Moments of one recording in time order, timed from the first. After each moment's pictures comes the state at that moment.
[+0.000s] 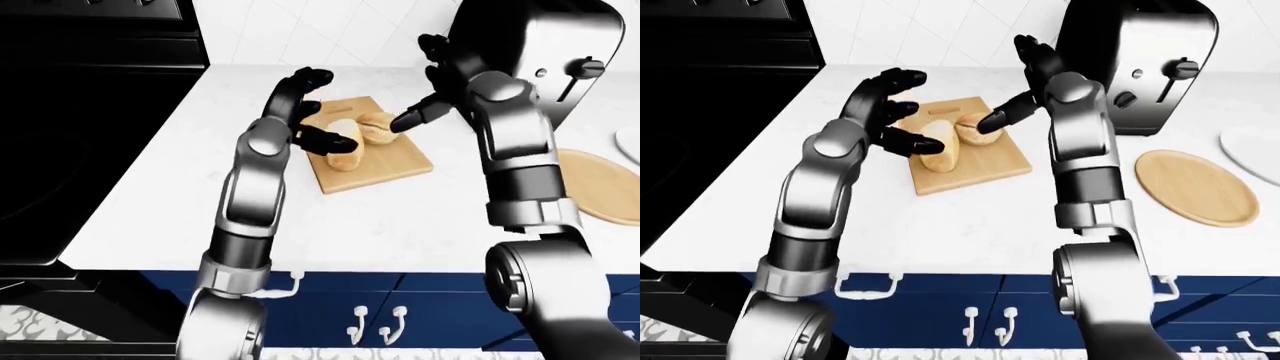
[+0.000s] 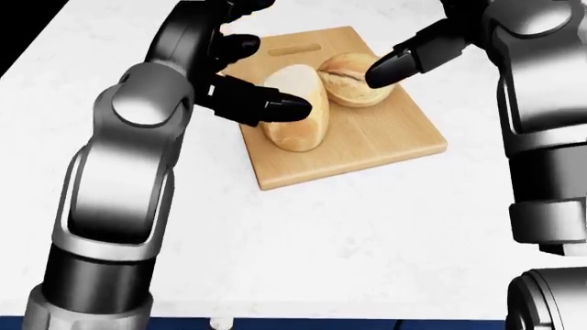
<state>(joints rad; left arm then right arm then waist) -0.96 0.02 -0.03 0.12 0.31 0.79 -0.20 -1.16 -0.36 -0.09 0.55 -0.32 0.60 0.41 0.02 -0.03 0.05</state>
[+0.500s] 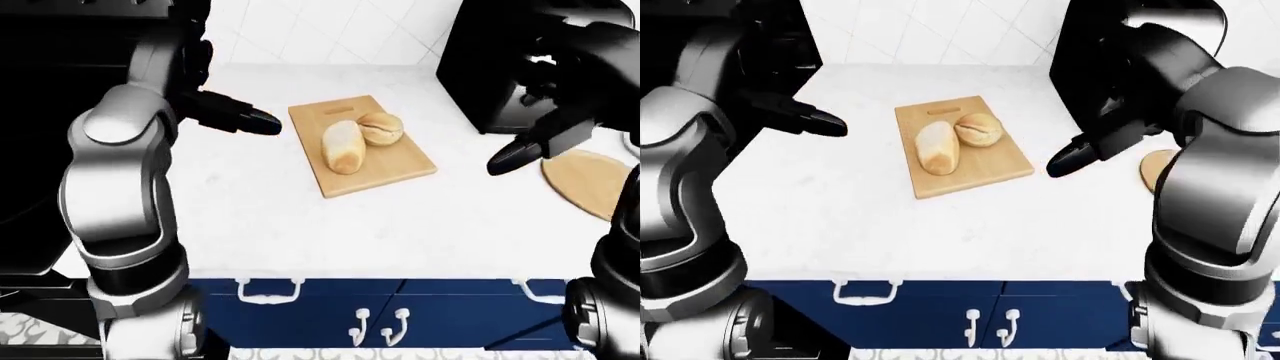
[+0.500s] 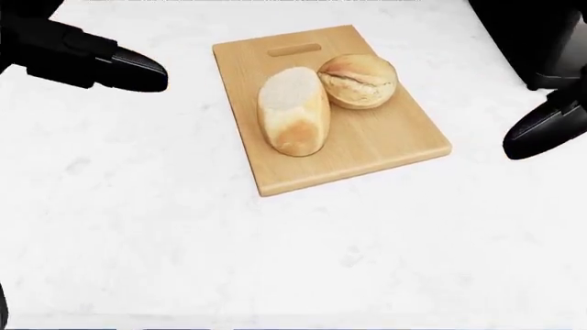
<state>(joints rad) -0.95 0.33 0.15 -0.34 0.19 1.11 -0.36 -0.92 -0.69 -0.12 -0.43 -0.55 1.23 1.07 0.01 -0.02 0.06</state>
